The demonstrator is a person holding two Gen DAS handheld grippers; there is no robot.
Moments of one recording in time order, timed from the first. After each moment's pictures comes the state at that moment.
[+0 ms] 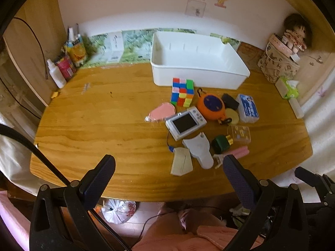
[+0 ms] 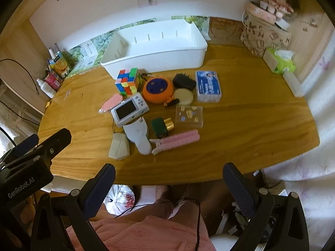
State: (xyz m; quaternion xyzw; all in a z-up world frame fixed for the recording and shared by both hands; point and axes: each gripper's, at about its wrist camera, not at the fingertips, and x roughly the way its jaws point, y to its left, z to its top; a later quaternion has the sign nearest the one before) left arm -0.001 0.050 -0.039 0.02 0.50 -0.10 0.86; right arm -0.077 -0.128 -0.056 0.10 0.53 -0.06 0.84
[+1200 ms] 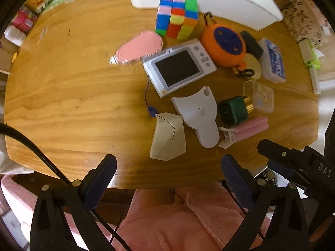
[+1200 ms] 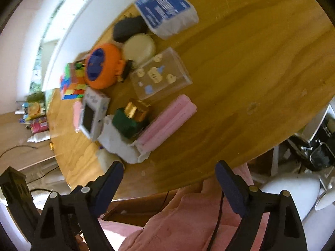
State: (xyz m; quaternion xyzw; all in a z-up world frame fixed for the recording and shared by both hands) left arm 0.062 0.009 -0.139 0.02 0.71 -0.11 0.70; right arm -0.007 -0.210 -0.177 0.38 0.66 -0.07 0.64
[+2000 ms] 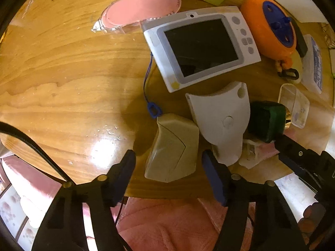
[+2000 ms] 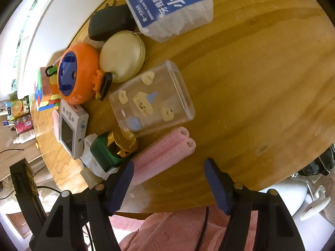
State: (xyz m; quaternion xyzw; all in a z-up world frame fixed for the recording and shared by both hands) left arm 0.094 0.013 -0.216 0.00 0.79 -0.05 0.61; right arm 0.035 -0.230 -0.208 0.34 0.71 -0.07 0.61
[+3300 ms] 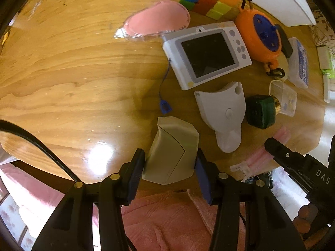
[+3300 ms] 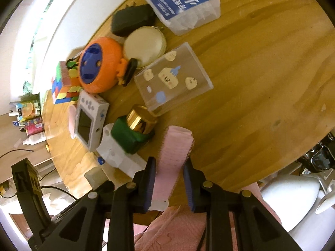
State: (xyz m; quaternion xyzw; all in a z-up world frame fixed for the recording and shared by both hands) left arm 0.093 0.049 -0.206 -0.01 0.78 -0.07 0.62; right arm 0.017 -0.186 -0.194 0.37 0.67 -0.07 0.64
